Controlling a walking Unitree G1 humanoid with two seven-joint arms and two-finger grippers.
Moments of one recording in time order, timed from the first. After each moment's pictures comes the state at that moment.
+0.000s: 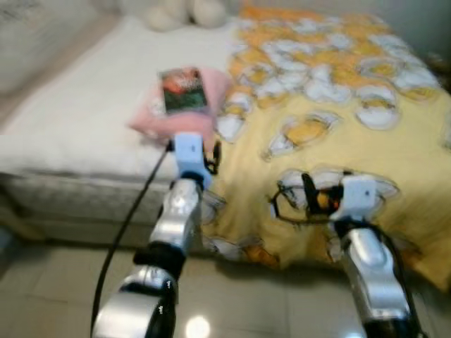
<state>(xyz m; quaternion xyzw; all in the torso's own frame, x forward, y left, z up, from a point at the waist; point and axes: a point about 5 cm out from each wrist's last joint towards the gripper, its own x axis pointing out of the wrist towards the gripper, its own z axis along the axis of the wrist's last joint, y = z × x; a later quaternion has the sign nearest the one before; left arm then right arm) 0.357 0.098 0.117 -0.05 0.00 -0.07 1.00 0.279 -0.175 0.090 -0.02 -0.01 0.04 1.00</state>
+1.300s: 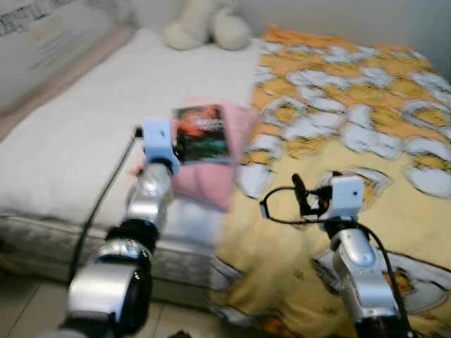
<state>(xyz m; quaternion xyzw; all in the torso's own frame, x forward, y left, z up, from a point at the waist) 0.381 0.155 0.132 0.02 0.01 0.03 1.00 0.275 -0.165 0.080 -0.02 0.00 0.05 1.00</state>
